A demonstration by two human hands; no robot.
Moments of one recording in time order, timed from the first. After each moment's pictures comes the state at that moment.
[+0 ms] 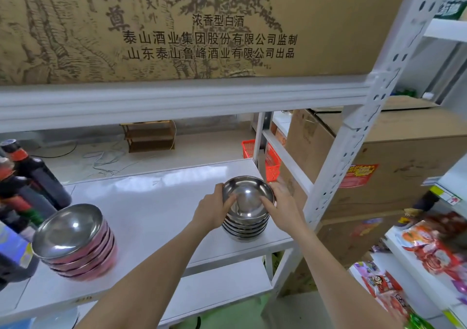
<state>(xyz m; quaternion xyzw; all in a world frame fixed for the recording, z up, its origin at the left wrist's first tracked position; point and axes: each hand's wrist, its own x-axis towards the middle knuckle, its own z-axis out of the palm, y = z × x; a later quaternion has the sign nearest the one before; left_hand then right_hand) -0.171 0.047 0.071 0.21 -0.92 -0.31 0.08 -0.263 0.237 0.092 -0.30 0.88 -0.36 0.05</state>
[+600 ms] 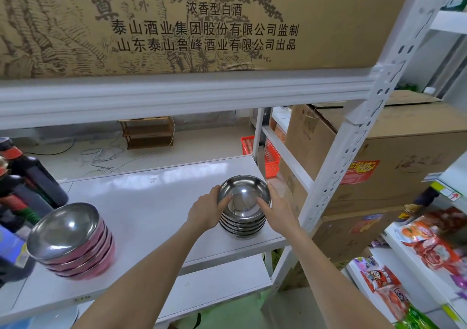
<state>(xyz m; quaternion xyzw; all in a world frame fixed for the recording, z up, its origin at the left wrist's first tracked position) -0.170 0.036 0.054 0.23 -0.93 -0.29 0.06 -0.260 0.228 0.068 -0.24 0.90 -0.36 0.11</state>
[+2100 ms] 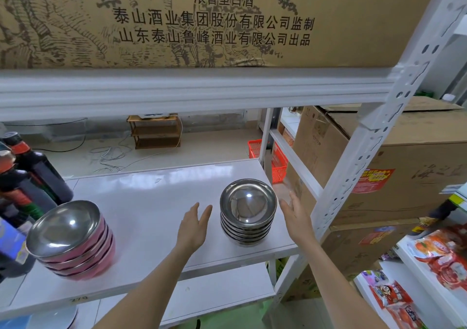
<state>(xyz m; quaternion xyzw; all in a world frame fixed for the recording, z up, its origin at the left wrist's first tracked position) -0.133 0.027 0.016 0.37 -0.82 -0.43 0.09 -0.279 0.246 0.046 -0.16 0.84 -0.50 0.12</state>
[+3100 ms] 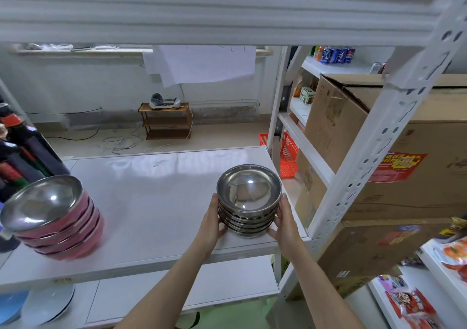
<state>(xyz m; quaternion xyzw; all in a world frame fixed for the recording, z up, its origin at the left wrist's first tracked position) -0.156 0.086 -0.006 0.32 -0.56 -0.76 0.12 -0.264 0.230 -0.017 -0.09 0.60 -0.73 0.31</state>
